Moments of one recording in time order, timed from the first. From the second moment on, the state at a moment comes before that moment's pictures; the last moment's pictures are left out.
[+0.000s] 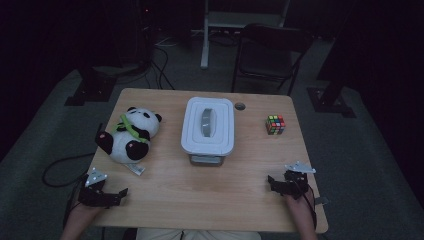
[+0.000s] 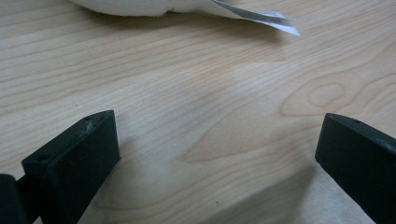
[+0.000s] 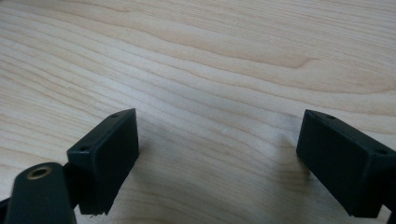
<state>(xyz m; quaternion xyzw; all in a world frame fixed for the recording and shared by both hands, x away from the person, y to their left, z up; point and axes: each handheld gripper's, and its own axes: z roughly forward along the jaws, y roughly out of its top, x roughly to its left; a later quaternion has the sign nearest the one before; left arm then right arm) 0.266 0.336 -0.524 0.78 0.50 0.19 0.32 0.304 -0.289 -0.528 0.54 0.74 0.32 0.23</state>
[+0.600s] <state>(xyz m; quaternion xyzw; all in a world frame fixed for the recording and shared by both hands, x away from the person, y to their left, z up) 0.279 0.261 -0.511 0.82 0.43 0.20 0.33 0.315 -0.283 -0.523 0.54 0.74 0.33 0.21</state>
